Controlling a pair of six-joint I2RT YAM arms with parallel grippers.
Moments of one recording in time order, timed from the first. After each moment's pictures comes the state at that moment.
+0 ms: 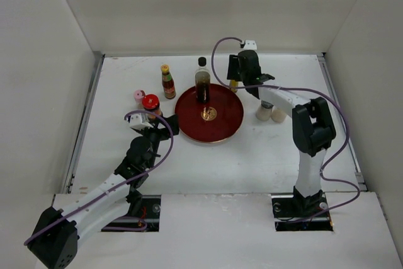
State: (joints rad) left arm -0.61 0.73 0.19 0.53 -0.47 -0.57; right arm 0.43 1.97 1.50 0.01 0.28 0.28
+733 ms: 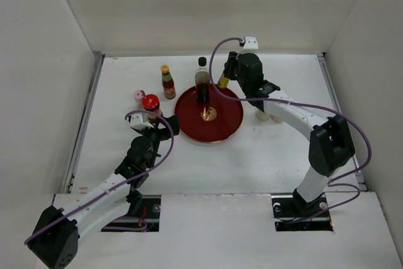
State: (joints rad) left arm -0.61 0.74 0.19 0.53 -0.47 -0.57; right arm 0.53 1.71 1.36 0.13 0.34 0.29
